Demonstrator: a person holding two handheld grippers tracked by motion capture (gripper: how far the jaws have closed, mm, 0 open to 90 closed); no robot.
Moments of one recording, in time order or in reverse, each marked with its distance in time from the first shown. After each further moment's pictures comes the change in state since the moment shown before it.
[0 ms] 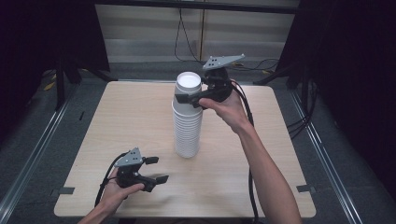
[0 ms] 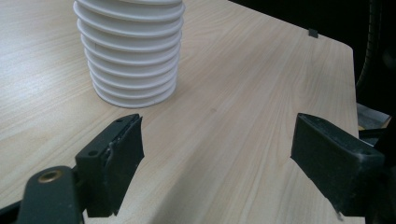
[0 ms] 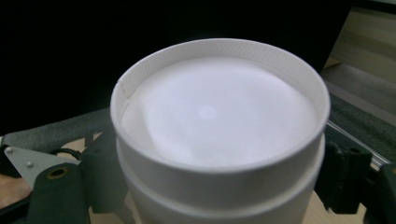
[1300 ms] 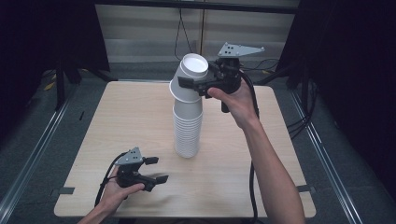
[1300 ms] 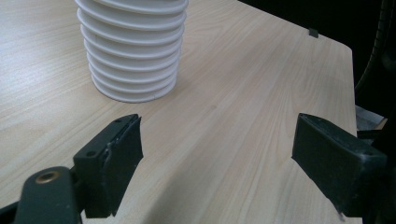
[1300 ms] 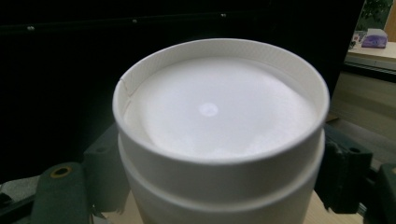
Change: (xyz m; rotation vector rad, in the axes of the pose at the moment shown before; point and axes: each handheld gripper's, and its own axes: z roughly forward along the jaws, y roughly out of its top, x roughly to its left) left arm 0.002 -0.001 0.000 0.009 -0.006 -0.029; right arm 0.004 0.021 -0.027 -0.237 0.024 -0.016
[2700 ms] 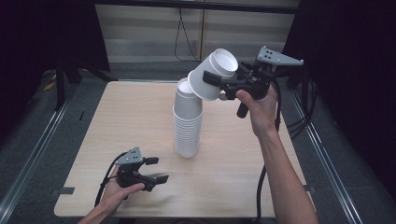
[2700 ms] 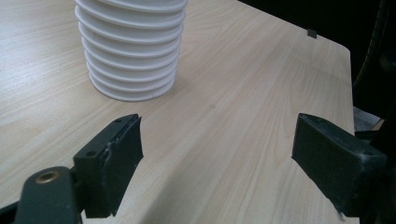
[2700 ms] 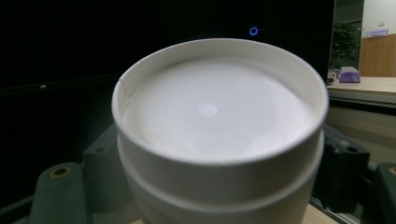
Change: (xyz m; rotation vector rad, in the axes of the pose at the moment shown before) left arm 0.000 0.000 0.001 0.003 -0.005 -0.011; right arm 0.008 -0.004 -0.063 -0.208 -0.040 0.064
